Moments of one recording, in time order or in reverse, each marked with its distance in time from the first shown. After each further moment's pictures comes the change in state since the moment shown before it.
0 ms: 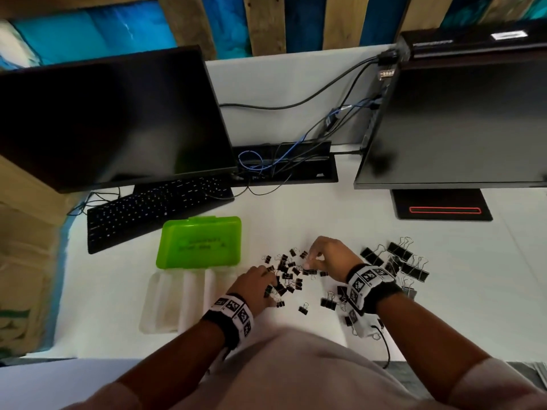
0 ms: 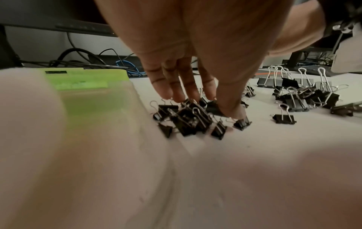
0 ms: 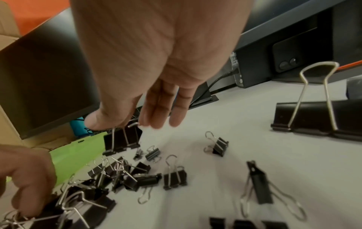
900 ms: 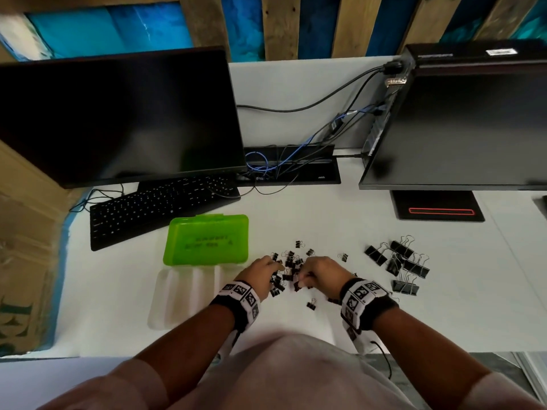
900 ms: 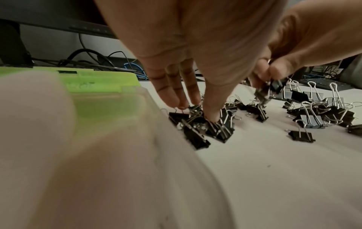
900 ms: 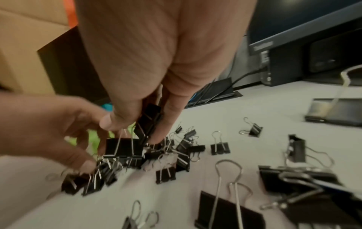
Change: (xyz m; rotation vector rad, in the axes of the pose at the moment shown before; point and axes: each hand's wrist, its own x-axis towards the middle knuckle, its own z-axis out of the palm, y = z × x) left_hand 0.002 -0.017 -0.007 -0.096 0.063 0.076; right_hand -0.016 -0.044 0.039 -0.094 -0.114 -0.031
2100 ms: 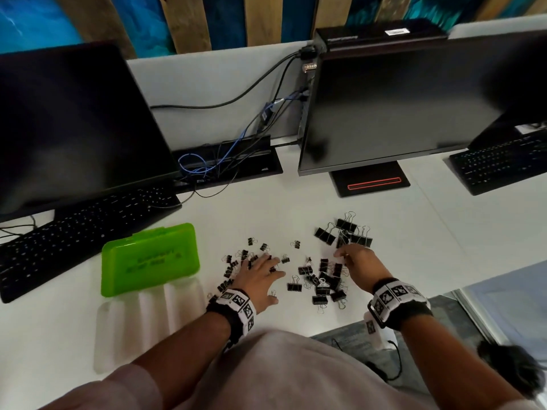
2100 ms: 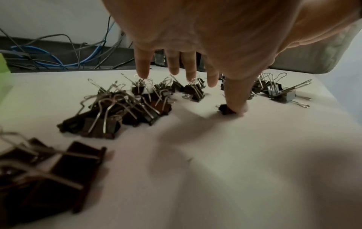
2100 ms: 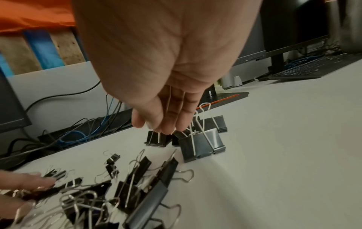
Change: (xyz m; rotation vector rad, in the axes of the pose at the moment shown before) left_hand 0.028 0.063 0.033 0.355 -0.209 0.274; right_hand -0.121 0.099 -0.023 0.091 0.460 0.471
